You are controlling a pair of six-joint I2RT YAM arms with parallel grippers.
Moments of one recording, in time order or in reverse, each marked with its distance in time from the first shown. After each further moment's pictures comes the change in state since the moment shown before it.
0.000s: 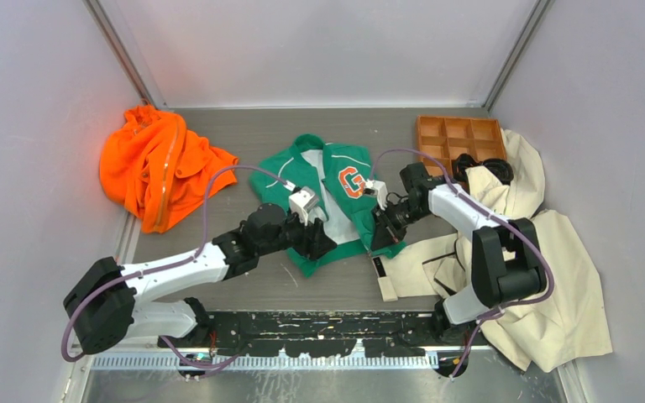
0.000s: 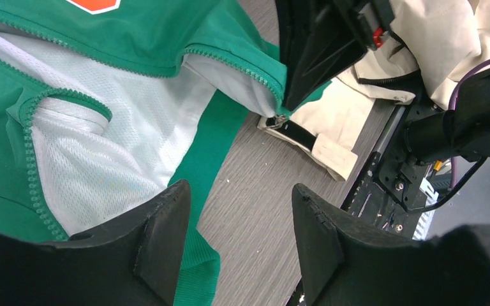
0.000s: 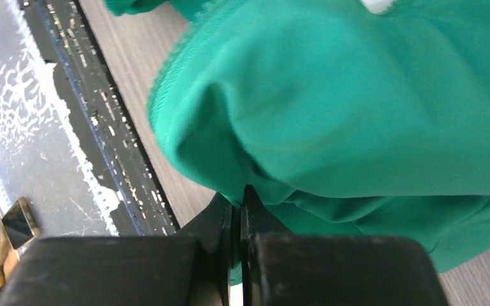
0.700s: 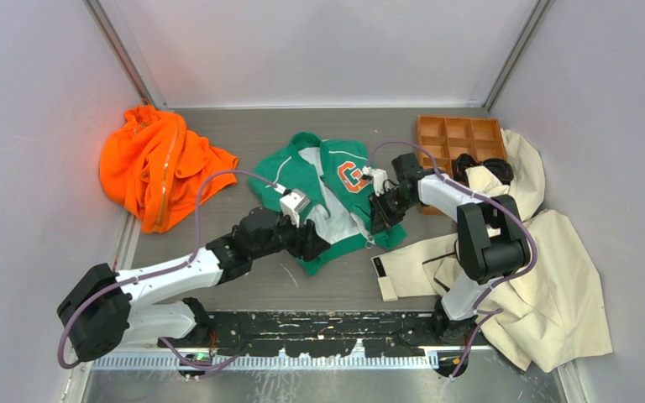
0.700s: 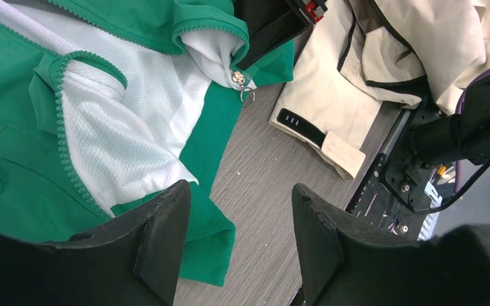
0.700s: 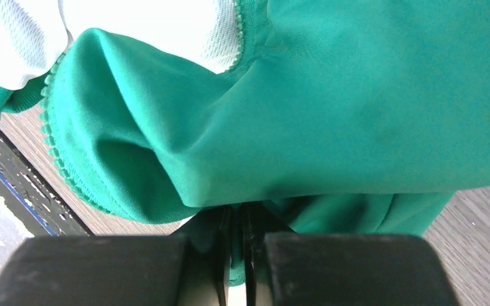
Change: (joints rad) left arm 0.031 -0.040 -0.081 0.054 0.005 -0.022; right arm 0.010 0.178 0.079 0.221 0.259 0.274
